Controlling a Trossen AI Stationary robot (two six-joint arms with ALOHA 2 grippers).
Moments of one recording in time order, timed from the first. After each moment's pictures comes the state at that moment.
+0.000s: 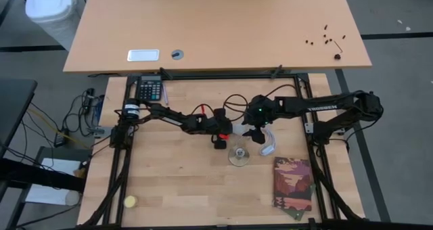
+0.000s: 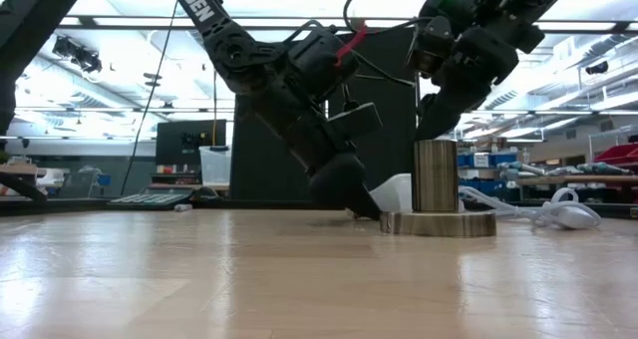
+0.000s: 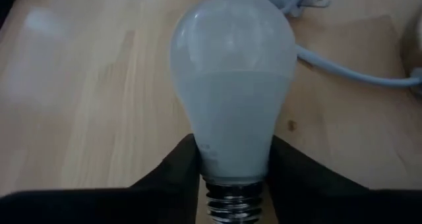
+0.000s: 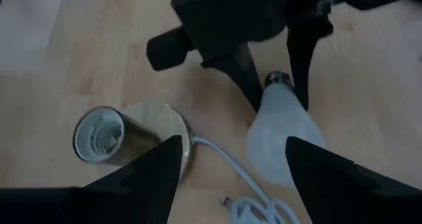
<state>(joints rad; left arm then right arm) 0.07 2.06 1.16 0.17 -0.19 0.26 -0.21 1.34 0.77 -0.31 -0.26 -0.04</state>
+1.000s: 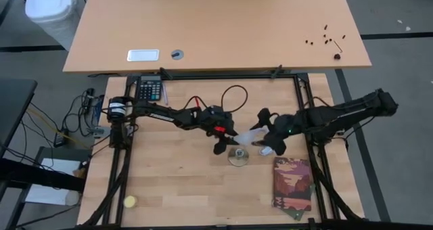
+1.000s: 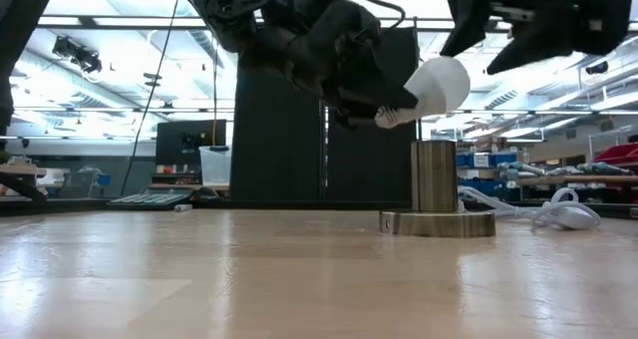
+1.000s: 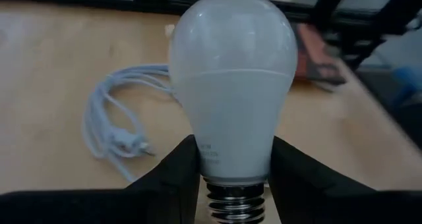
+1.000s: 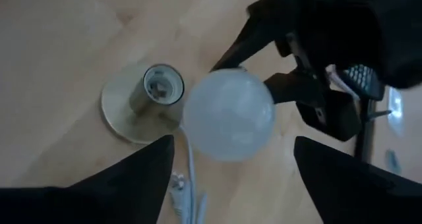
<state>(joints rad) 0.07 1.89 1.18 0.23 0.35 -0.06 0.19 1.02 0.77 -0.48 0.18 -0.64</state>
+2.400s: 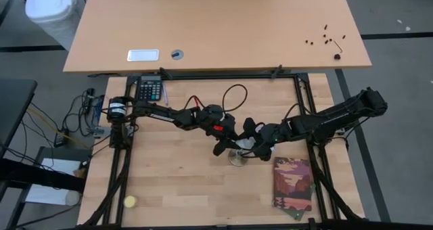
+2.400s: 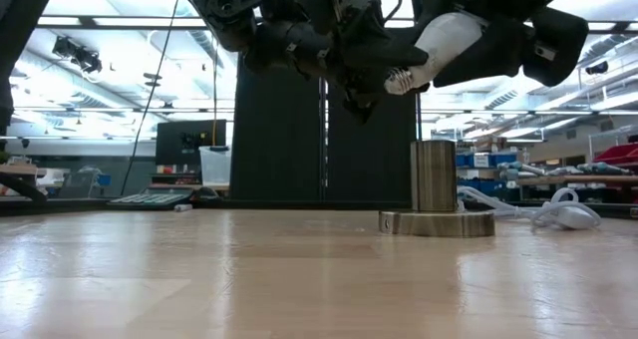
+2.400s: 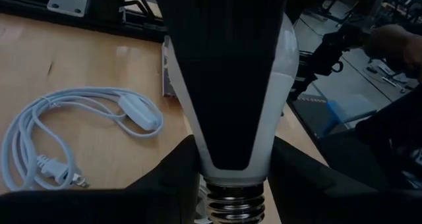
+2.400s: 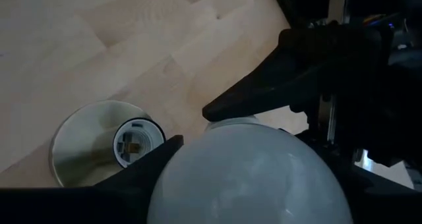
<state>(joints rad) 0.07 1.89 1.18 0.34 0.50 -0.22 0.23 1.26 0.77 -0.16 0.18 -0.81</state>
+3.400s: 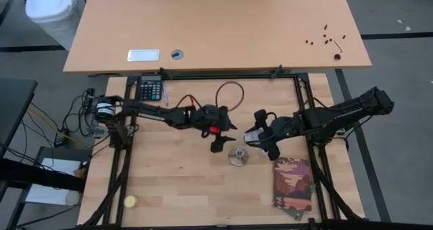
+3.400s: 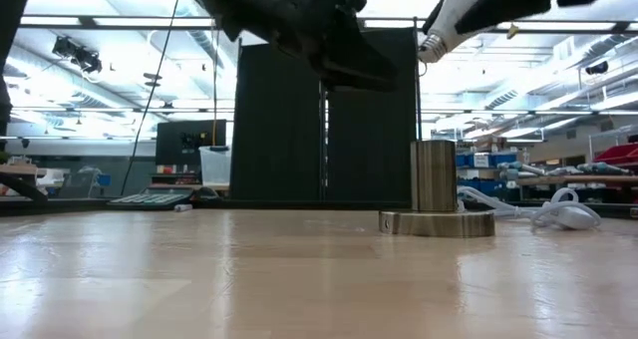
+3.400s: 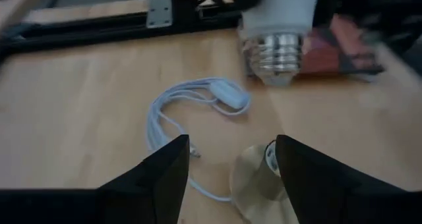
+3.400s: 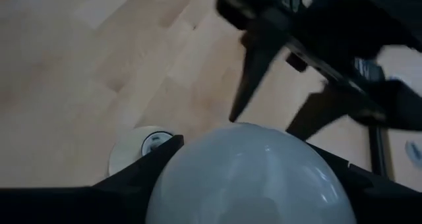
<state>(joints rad) 0.02 1.76 1.18 0.08 0.11 0.13 0.24 1.12 0.89 -0.43 0.19 -0.38</state>
